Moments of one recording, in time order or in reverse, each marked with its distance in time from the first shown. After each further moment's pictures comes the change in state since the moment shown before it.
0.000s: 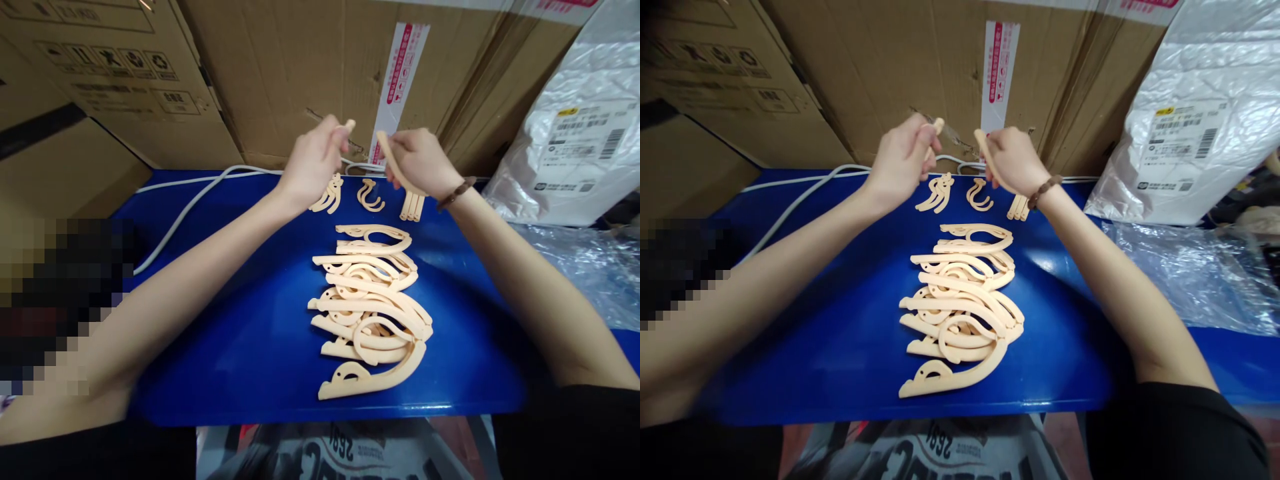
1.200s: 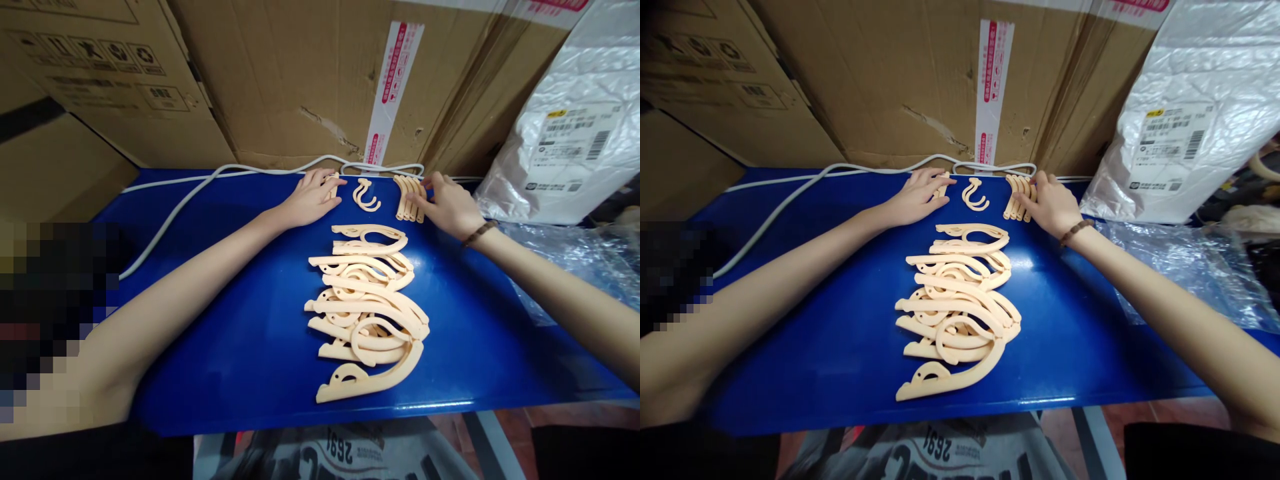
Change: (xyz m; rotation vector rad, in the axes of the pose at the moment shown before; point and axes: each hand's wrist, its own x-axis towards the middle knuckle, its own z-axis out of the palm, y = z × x) left_hand 0.004 -0.103 0.004 0.649 -0.423 0.235; right_hand -0.052 0.100 0.018 -0.296 0.082 0.144
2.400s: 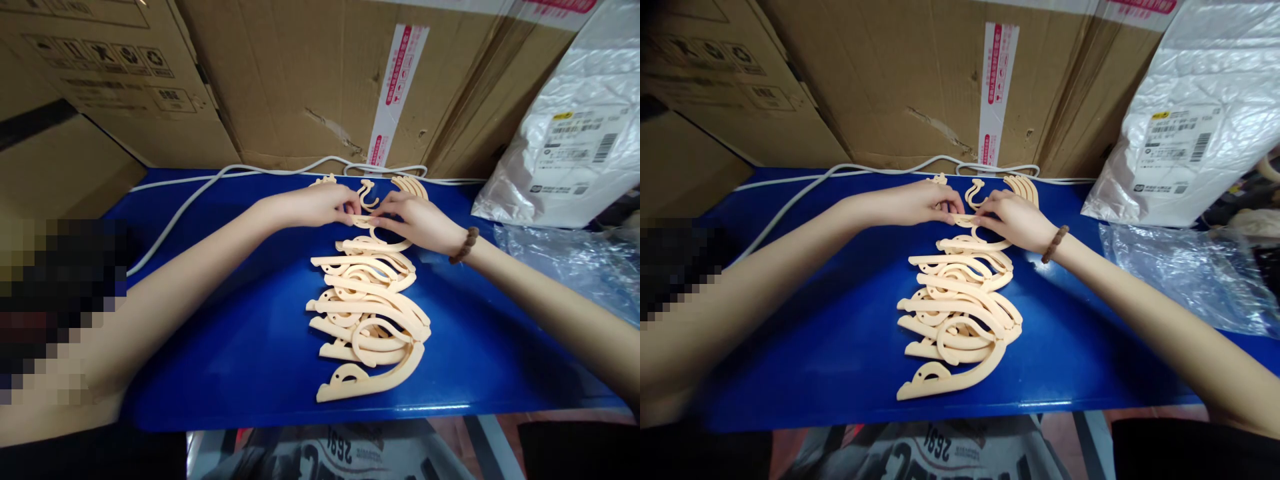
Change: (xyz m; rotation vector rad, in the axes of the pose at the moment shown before) left_hand -0.007 0.070 -0.058 -0.233 -0.343 0.061; right_hand -0.012 -0.062 -0.013 0.277 -0.227 -0.529
